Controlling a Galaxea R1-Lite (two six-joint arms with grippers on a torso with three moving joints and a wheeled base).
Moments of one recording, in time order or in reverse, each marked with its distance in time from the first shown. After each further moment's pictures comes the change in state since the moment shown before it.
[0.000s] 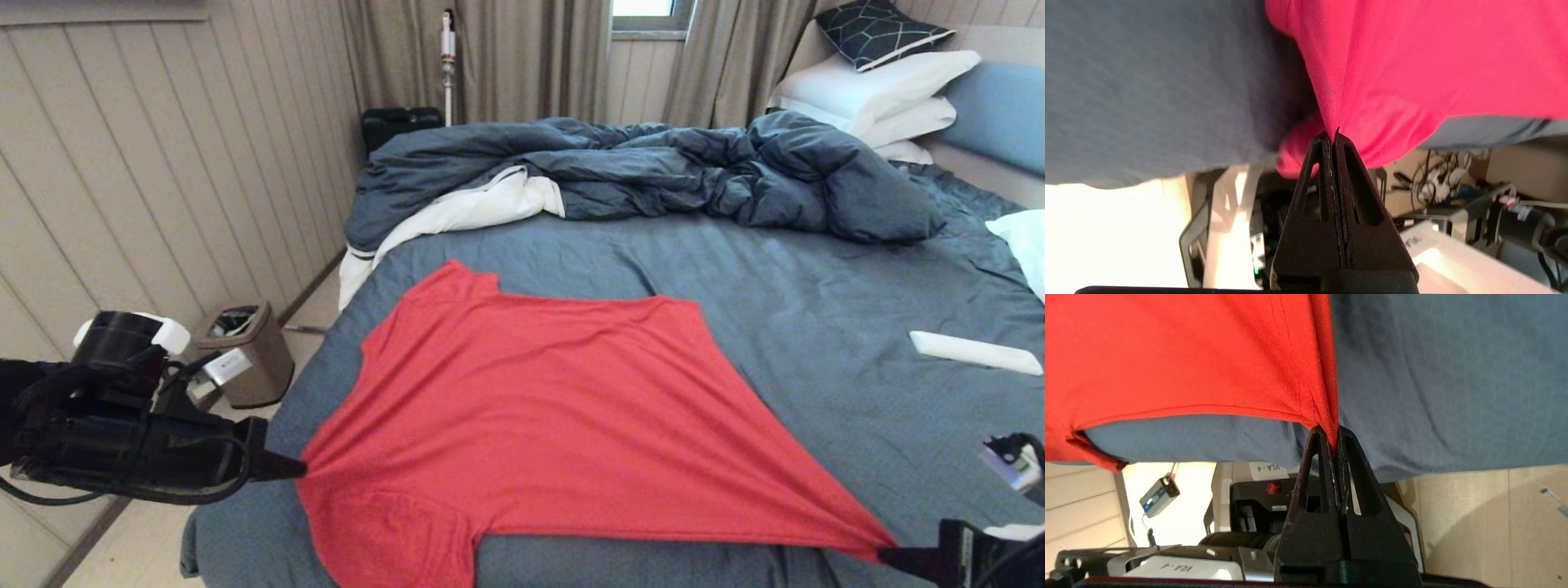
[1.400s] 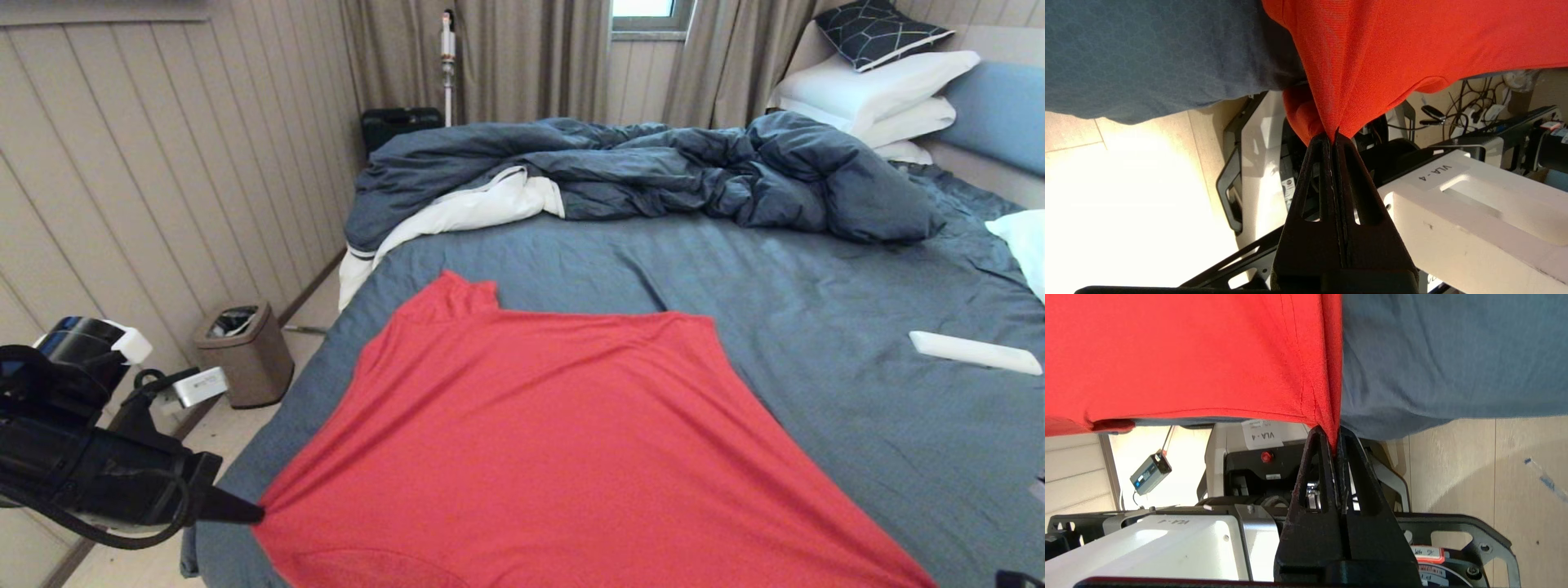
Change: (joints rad) left arm 0.068 -0.055 -0.089 0.391 -0.005 0.306; right arm -0.047 -0.195 -0.070 0.326 0.021 -0.094
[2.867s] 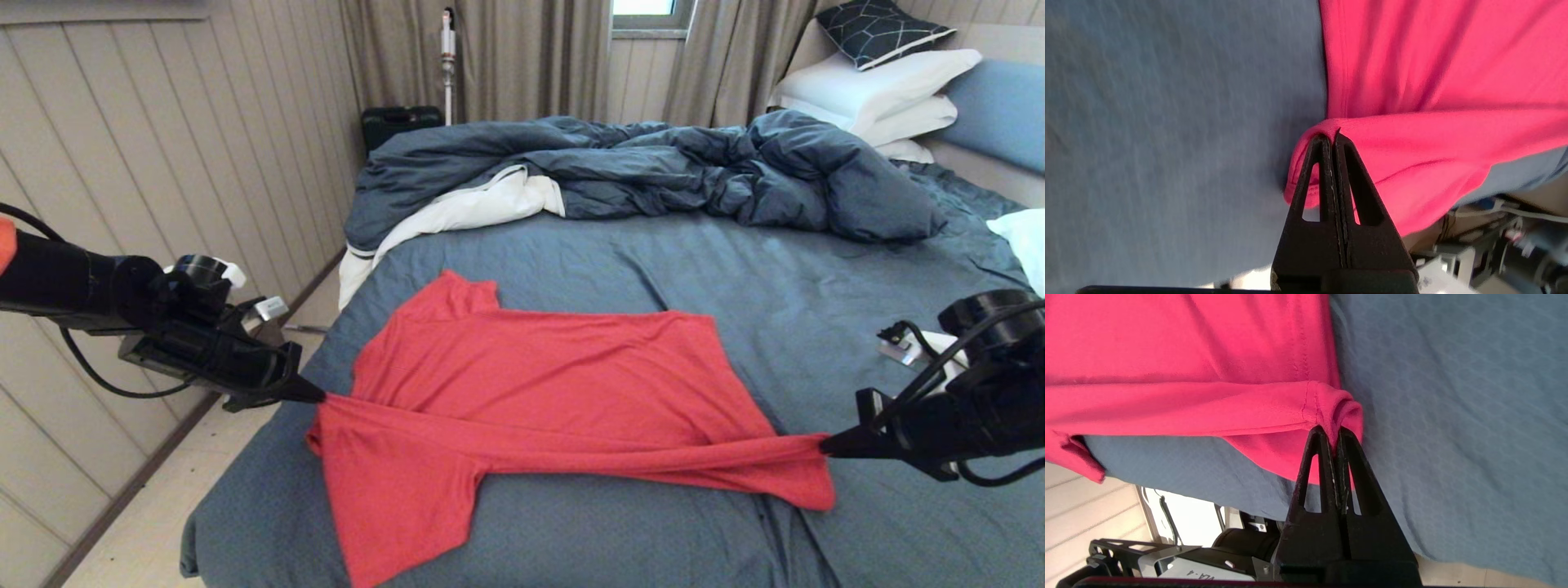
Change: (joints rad) left arm 0.003 0.469 -0.518 -0.087 -0.008 -0.192; right arm 0.086 0.675 -0.527 -0.036 0.020 0.027
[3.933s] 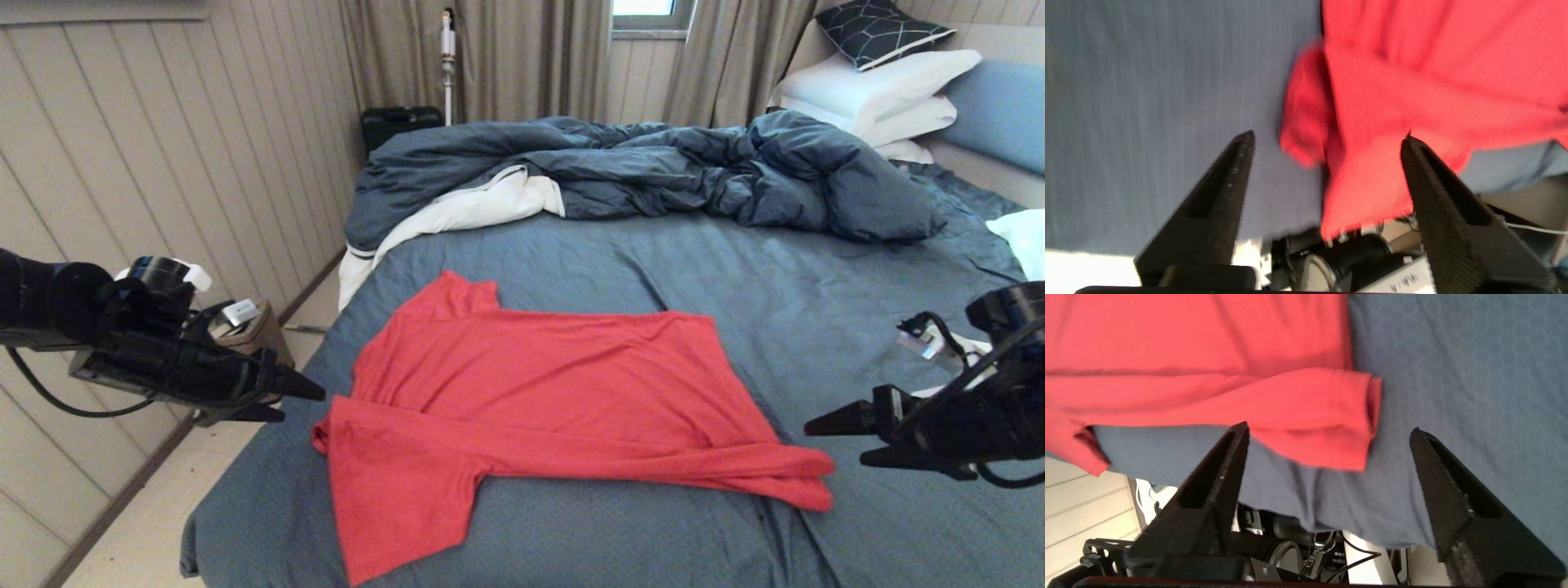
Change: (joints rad) left arm 0.032 -0.153 0.179 -0.049 -0.014 -0.032; right arm 0.002 -0.108 0.041 -0.006 -0.002 -0.004
